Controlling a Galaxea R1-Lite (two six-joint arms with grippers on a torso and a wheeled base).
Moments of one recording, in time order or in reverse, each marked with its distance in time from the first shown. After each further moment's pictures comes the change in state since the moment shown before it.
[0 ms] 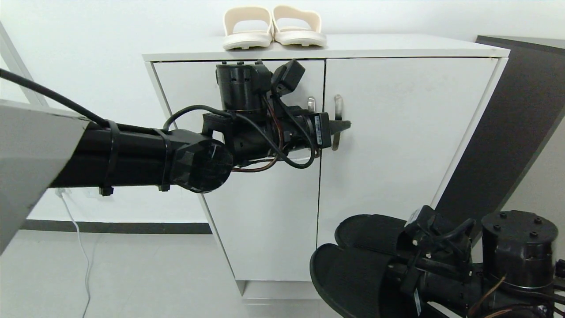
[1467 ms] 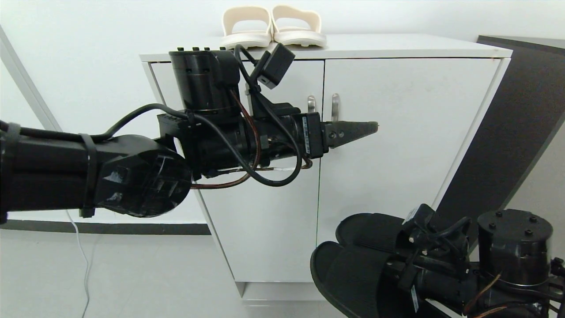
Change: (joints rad) left arm -0.037 -0.173 0.204 -0.073 -0.130 -0.005; right arm -0.005 0.015 -0.015 -0.001 -0.034 0.001
